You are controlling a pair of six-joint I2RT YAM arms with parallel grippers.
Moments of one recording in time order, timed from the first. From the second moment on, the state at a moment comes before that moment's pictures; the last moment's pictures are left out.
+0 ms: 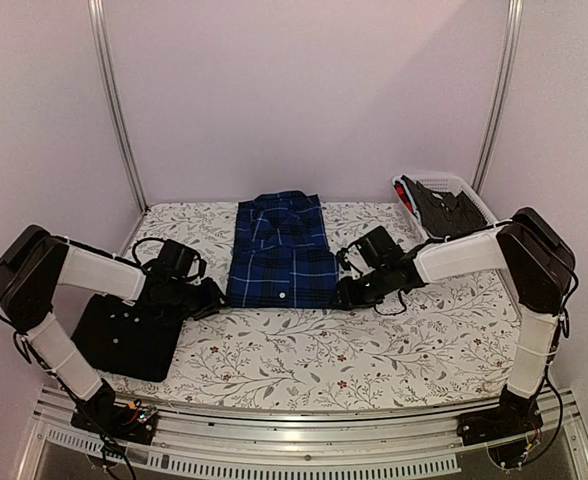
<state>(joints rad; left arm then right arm) -0.46 1.64 0.68 0.03 0.23 -0.76 0.70 1.95 1.14 -0.13 -0.26 0.44</state>
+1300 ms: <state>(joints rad) -0.51 1.70 0.75 0.03 0.17 -0.69 0.71 1.96 1.12 -0.11 -0.20 0.41</state>
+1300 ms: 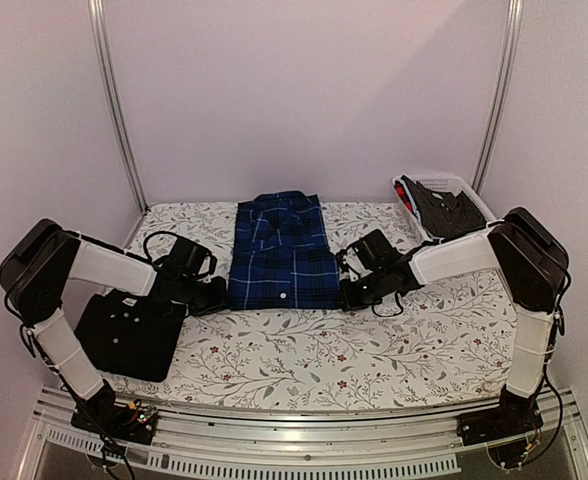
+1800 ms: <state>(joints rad) -0.69 1.45 0.69 -0.21 0.19 -0.74 0.81 1.68 0.87 -0.17 -0.17 0.46</state>
